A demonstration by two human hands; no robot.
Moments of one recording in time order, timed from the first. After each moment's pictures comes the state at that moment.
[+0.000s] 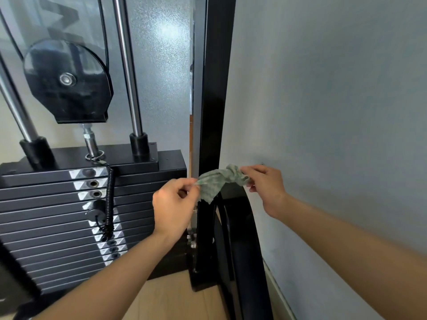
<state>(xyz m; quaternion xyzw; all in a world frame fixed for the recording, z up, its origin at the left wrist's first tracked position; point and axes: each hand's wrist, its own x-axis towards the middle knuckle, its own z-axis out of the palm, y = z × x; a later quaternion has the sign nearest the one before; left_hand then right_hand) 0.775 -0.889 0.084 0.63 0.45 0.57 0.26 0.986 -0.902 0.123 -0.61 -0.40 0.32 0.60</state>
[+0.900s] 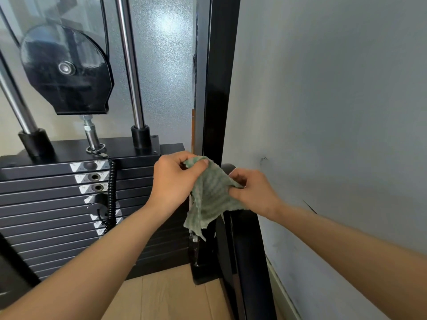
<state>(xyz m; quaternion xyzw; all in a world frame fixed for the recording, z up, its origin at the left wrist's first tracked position) 0.765 -0.882 0.136 0.65 0.41 0.53 0.35 0.963 -0.919 0.116 -0.63 -0.64 0.21 0.39</state>
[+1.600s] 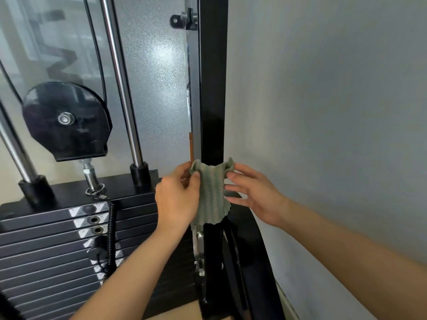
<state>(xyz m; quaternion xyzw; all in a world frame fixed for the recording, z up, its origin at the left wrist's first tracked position) 0.783 -0.865 0.163 0.64 0.49 0.55 0.22 0.966 -0.889 0.162 -0.48 -0.47 0.50 0.55</state>
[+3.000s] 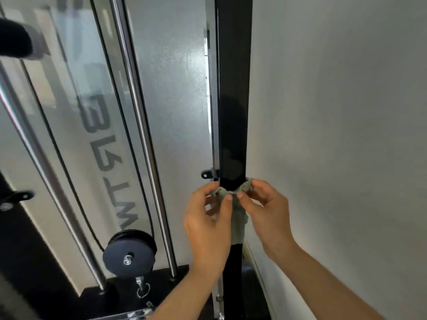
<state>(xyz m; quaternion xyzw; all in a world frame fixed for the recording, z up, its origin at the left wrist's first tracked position) 0.825 -0.871 0.434 0.56 0.40 0.68 0.25 0.941 -0.863 0.438 -0.45 -0.52 0.27 0.67</state>
